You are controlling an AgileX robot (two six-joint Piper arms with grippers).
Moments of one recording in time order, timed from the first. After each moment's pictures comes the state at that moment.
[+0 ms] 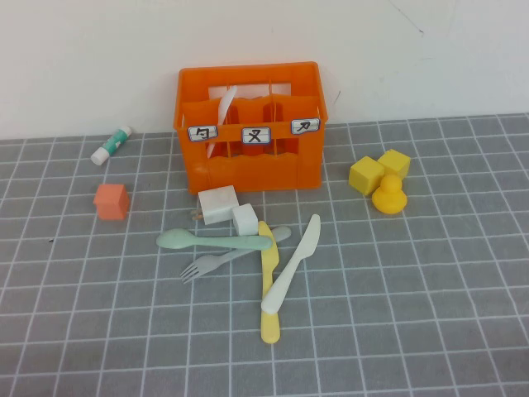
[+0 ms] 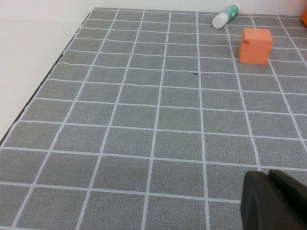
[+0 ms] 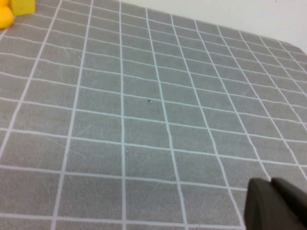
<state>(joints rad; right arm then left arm) -0.11 -0.01 0.03 -0.14 0.40 -0.14 0.12 -0.01 0.02 -0.06 0.37 -0.04</state>
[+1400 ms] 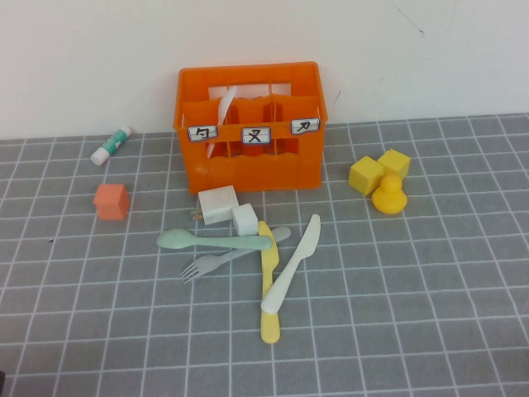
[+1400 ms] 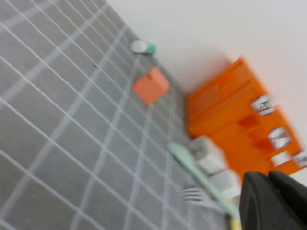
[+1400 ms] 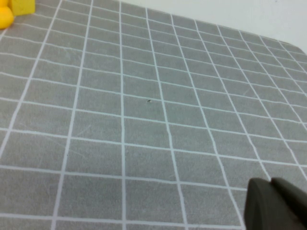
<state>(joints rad) -0.11 -0.01 0.03 -0.14 0.40 -0.14 0.12 -0.01 0.03 -0.72 0.29 -0.19</state>
